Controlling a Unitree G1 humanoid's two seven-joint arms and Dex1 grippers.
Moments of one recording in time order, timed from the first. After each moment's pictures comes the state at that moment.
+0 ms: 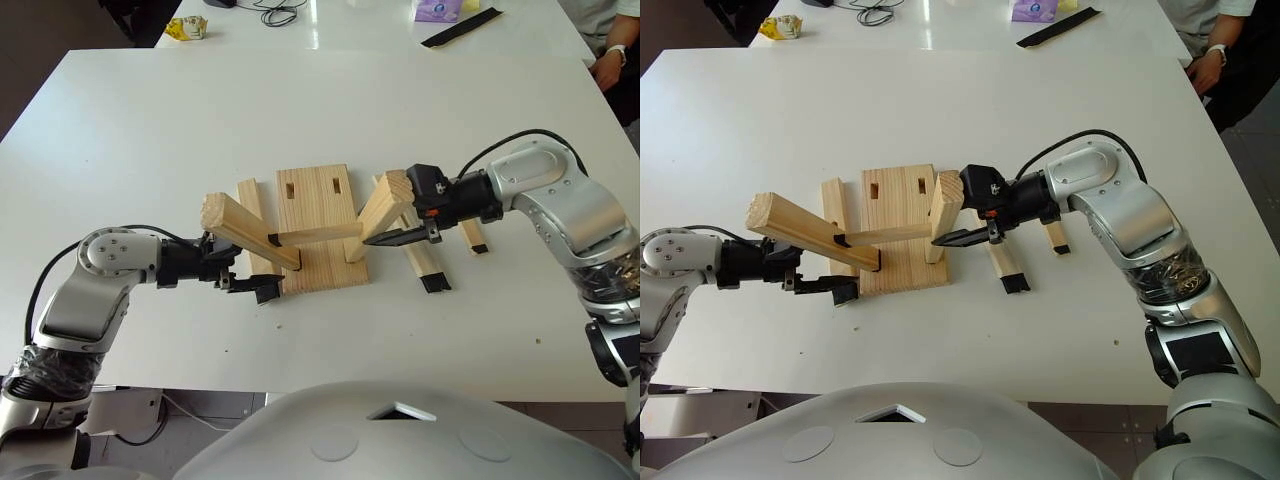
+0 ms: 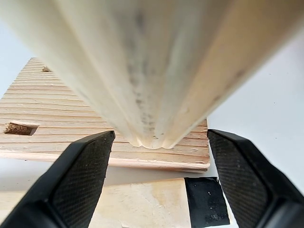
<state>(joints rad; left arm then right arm) 0.07 0.87 -0.03 -0.28 -0.36 0.26 -1.21 -0.52 -0.71 0.40 -0.26 0.41 0.51 1.24</state>
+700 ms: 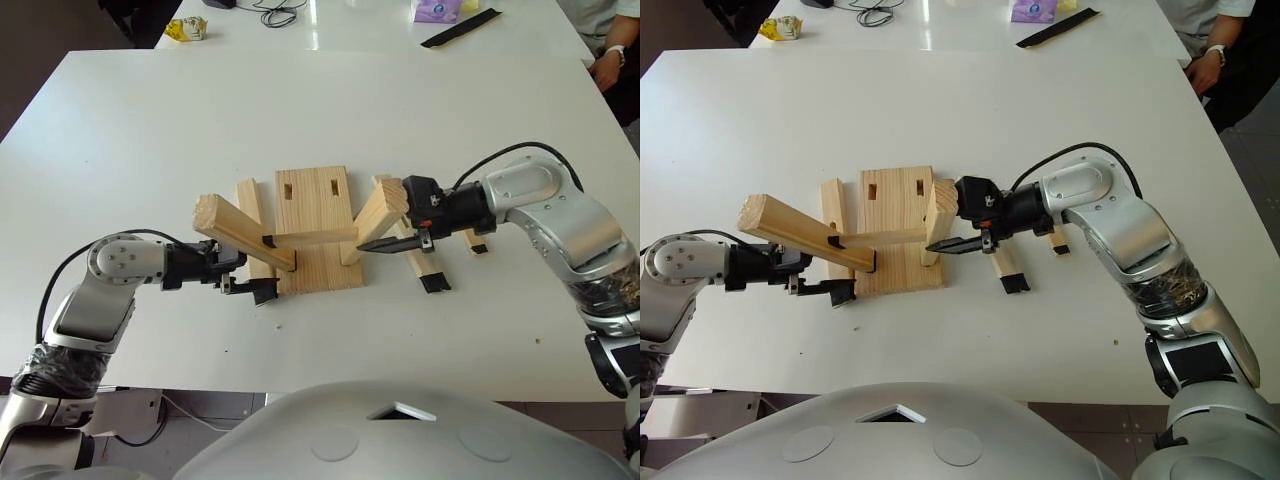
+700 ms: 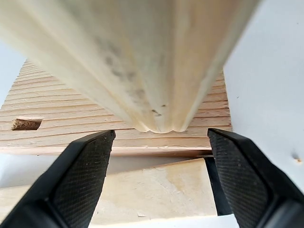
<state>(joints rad) 0.07 0.86 -0.07 -0.18 -0.21 0.01 -1.20 -0.43 -0.73 0.48 -0.31 0.36 0.54 1.18</state>
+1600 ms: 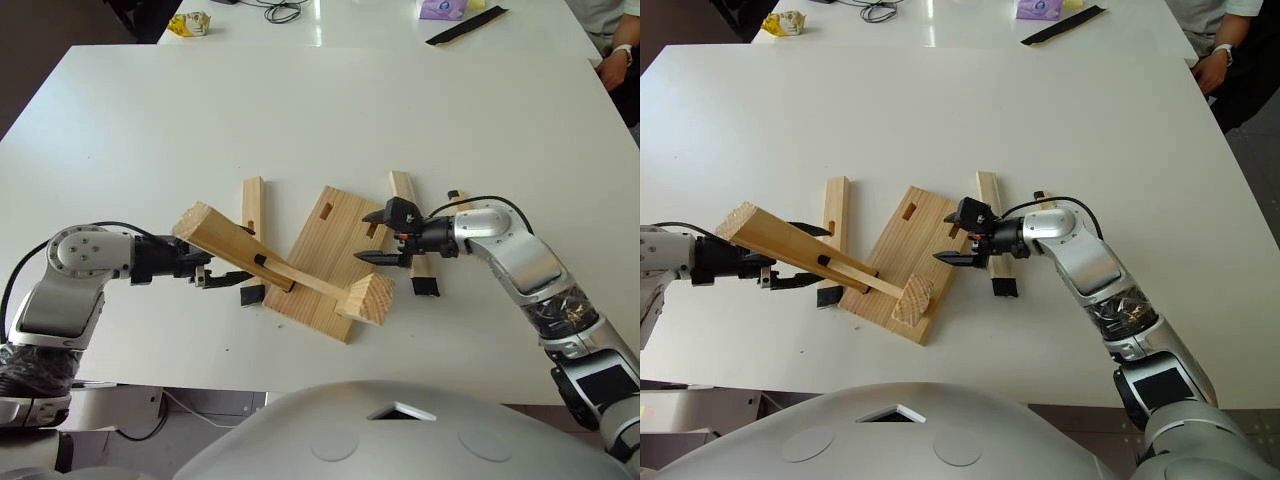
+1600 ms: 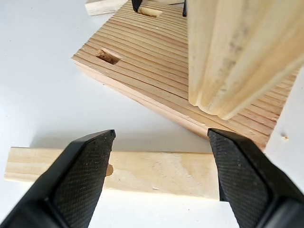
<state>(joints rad) 0.06 0.93 0.03 -0.14 -0.30 0.05 -1.24 -0.29 -0.55 0.44 -0.10 0.18 0.47 0.93</state>
